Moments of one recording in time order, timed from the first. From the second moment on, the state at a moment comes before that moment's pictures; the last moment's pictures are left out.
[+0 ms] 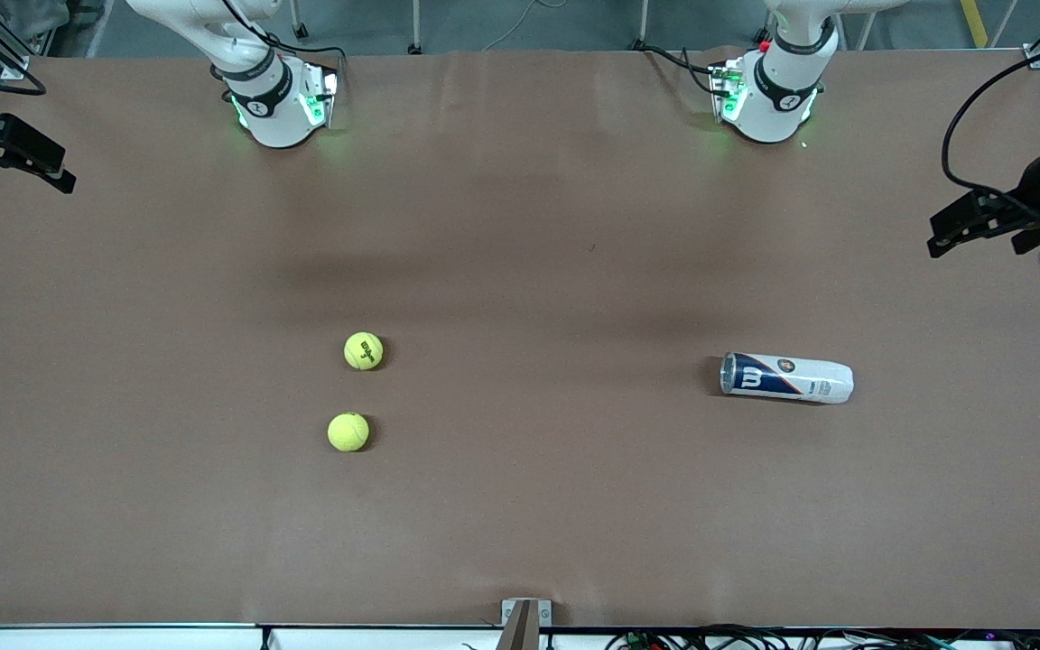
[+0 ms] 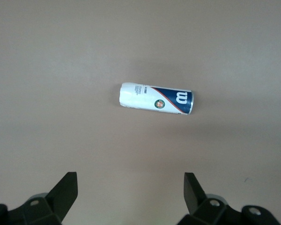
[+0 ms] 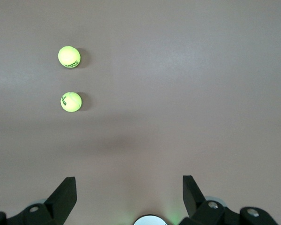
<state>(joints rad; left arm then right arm) 0.03 0.07 -0.11 -1.51 0.02 1.55 -0.08 -0.02 -0.10 0.01 -1.54 0.02 1.41 0.05</state>
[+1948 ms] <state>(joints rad) -0.03 0.49 -0.19 -1.88 0.52 2.13 0.73 -0.02 -0.10 0.01 -1.54 0.02 1.41 0.05</state>
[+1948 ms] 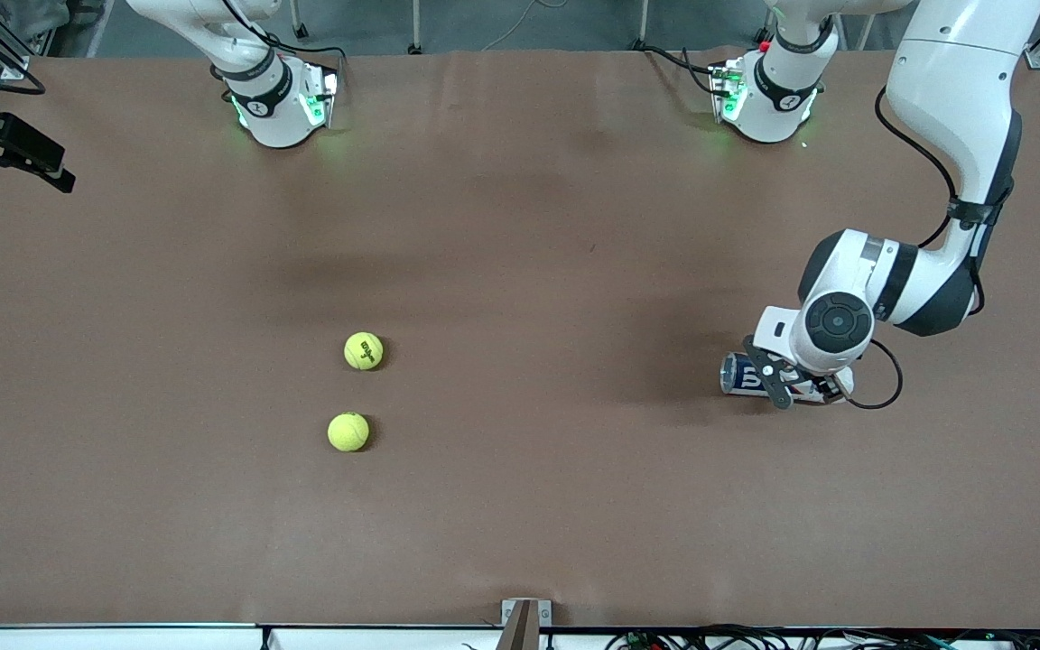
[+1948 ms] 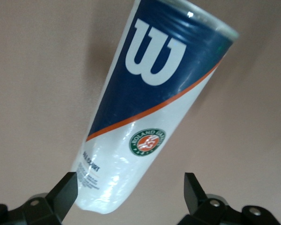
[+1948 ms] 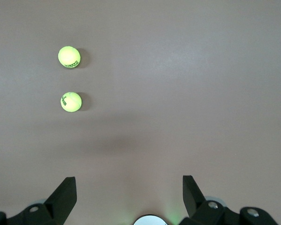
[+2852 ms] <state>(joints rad) -0.06 0.55 -0.19 -1.87 0.65 2.18 0.73 -0.02 -0.10 0.00 -1.54 0.02 1.41 0.05</state>
